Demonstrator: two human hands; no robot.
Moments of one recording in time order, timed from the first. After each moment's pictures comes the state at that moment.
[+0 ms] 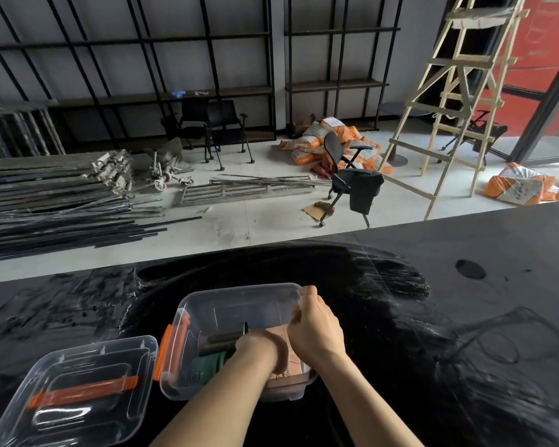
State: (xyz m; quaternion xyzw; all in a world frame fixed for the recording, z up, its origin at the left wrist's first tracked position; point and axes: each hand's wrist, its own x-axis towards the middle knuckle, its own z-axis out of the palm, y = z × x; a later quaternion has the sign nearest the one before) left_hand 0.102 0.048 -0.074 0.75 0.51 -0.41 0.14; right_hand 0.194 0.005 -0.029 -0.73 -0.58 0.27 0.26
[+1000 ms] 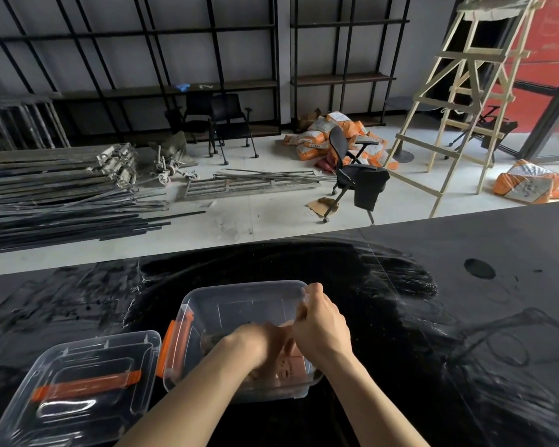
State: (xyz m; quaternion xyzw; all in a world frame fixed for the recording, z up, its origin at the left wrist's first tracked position) left_hand 0.082 0.026 -0.010 0.79 0.48 -0.29 0.23; right_hand 0.195 0.007 -0.036 -0.73 -0.58 0.25 0.27
